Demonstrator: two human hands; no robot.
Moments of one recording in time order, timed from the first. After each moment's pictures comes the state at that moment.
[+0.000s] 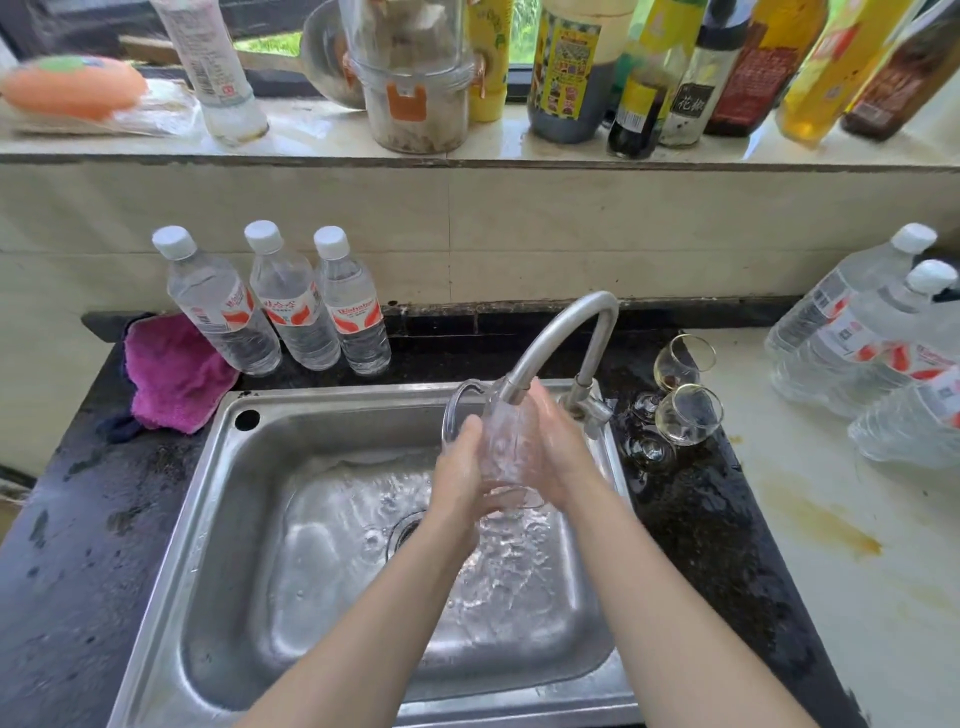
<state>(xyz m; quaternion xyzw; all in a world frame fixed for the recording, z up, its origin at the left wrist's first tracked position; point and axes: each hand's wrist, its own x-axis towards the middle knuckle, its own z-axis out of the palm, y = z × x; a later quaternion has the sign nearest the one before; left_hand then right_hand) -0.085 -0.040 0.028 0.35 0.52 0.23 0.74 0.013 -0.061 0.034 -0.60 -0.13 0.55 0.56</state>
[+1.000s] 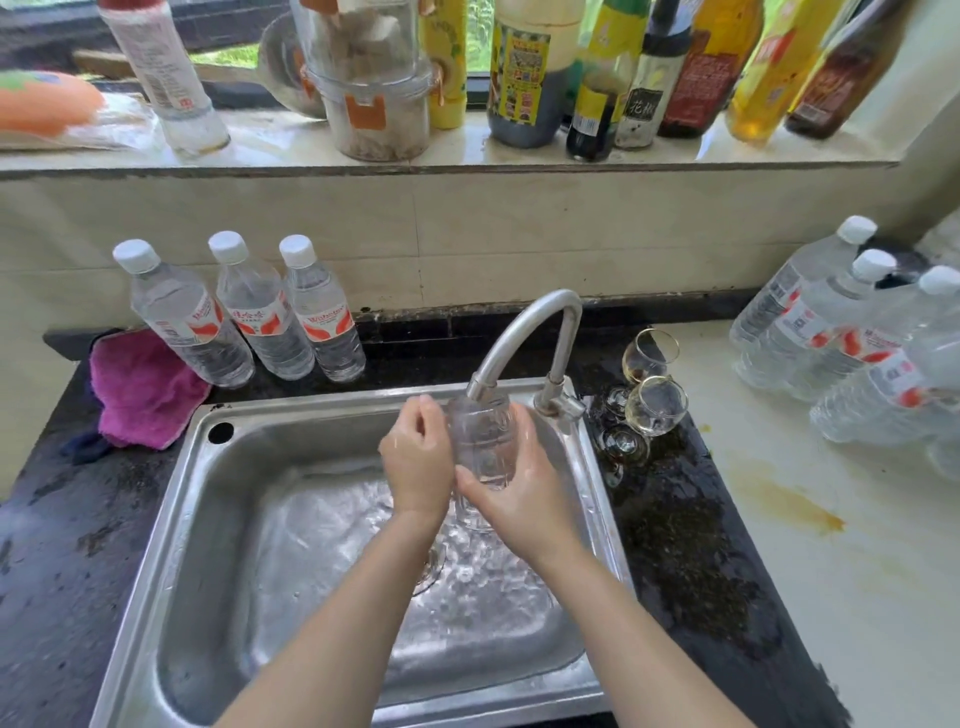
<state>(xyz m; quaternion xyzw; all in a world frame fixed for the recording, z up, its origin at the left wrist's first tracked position) -0.084 -0.029 0.029 0.60 0.53 0.42 0.42 -0.012 -0.118 0.039 -0.76 -0.39 0.31 0.41</state>
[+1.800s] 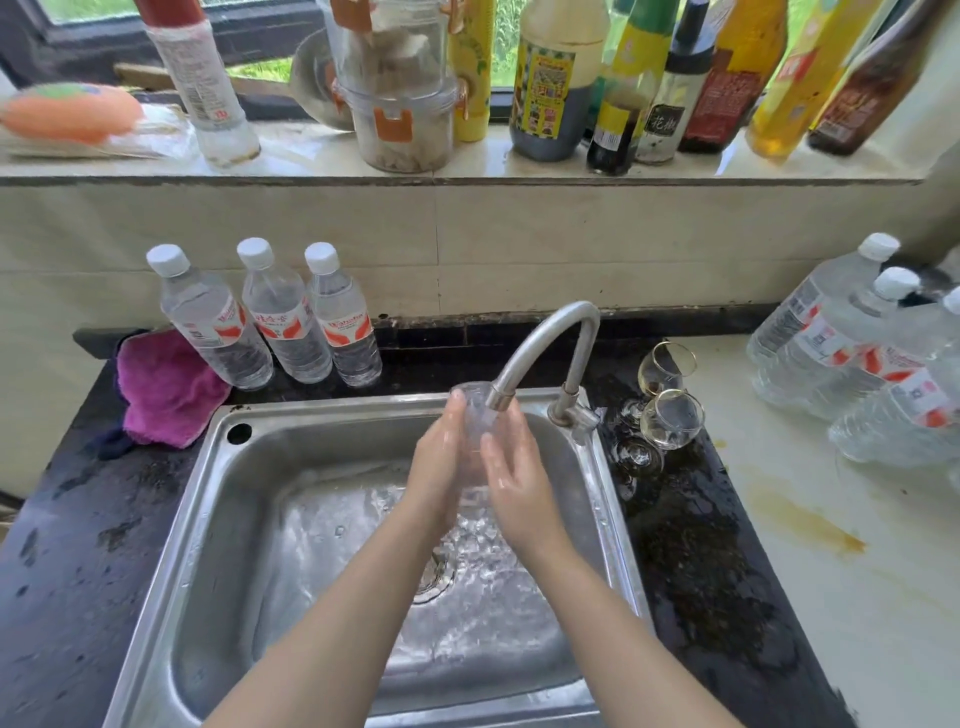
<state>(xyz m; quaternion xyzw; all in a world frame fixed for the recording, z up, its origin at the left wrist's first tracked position) -0.088 -0.020 0.034 0.46 0.47 0.24 0.71 -0.026 -0.095 0.038 -0.68 -0.33 0.40 0.52</state>
